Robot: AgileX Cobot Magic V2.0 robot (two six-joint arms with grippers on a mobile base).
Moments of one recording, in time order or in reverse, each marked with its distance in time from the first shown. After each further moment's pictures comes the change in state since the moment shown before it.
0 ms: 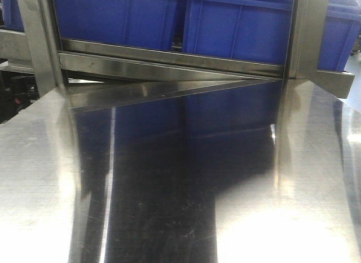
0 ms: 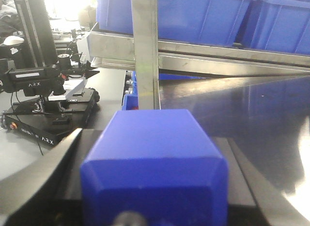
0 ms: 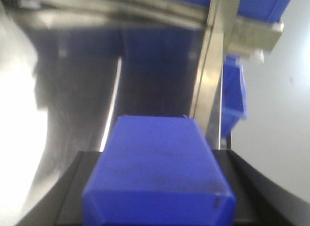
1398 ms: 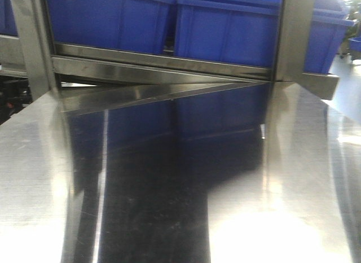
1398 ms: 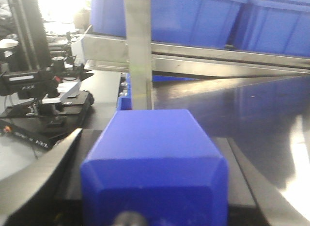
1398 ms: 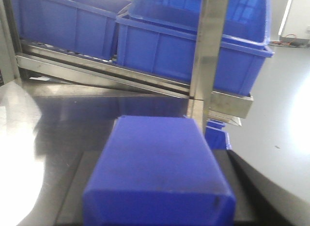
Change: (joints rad) left arm 0.000 0.000 0.000 0.000 0.002 0.000; right arm 0.000 -0.227 0.000 -0.007 -0.010 -0.044
